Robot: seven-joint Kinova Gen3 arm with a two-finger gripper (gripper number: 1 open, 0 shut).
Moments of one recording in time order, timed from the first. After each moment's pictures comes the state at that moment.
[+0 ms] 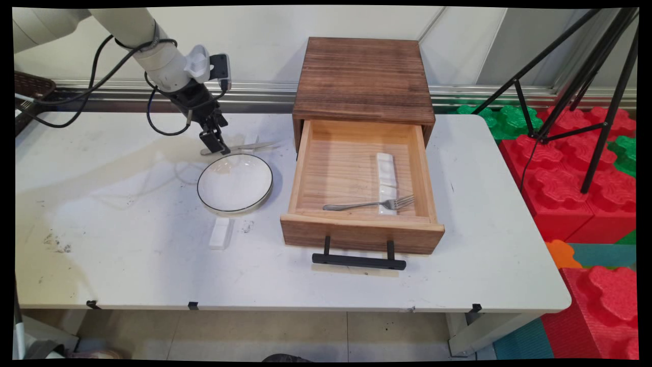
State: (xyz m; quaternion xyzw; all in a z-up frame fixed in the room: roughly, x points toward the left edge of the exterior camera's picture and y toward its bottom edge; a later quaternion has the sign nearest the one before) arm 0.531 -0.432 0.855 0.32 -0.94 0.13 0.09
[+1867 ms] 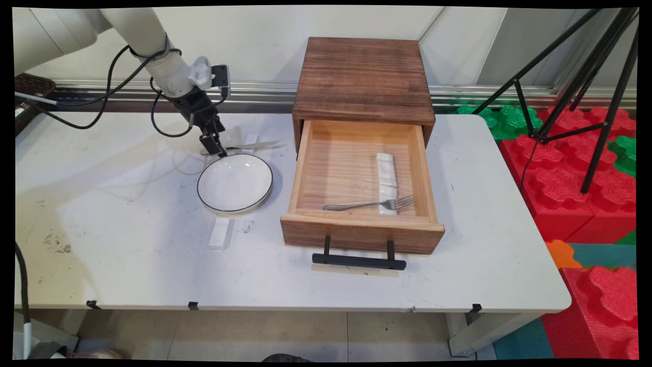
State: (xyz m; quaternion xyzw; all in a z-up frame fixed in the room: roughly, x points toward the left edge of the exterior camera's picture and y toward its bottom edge) arm 0.568 -0.465 0.814 0.33 -0.94 0.10 0.07
